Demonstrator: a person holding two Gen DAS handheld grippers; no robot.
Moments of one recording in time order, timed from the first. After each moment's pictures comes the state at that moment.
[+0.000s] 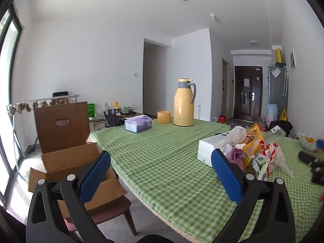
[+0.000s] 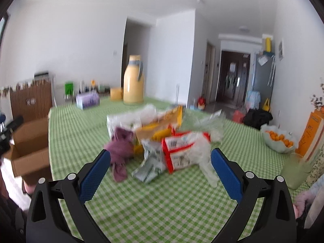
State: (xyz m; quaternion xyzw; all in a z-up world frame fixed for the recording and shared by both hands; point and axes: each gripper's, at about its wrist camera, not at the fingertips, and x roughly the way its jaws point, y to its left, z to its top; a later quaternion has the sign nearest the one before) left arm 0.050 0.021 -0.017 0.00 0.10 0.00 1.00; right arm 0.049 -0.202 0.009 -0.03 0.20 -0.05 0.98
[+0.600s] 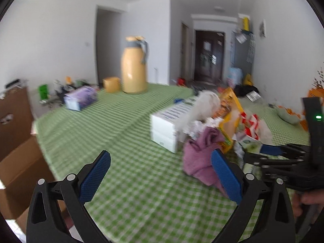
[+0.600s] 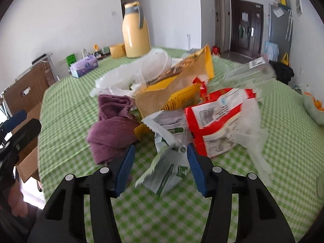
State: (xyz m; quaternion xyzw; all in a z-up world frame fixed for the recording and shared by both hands) left arm 0.190 -0.050 -0.048 0.04 0.24 -0.17 0.96; right arm 0.180 -0.212 -0.048 0.04 0.37 -0.02 0.93
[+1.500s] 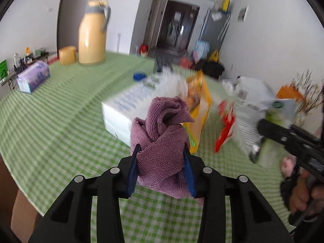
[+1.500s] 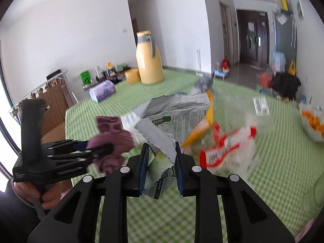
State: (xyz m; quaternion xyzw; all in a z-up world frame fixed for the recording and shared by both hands) left arm 0.260 -0.077 -0.037 -0.01 0.35 -0.30 0.89; right arm 0.135 -0.226 0.056 0.06 0.29 0.03 0.95
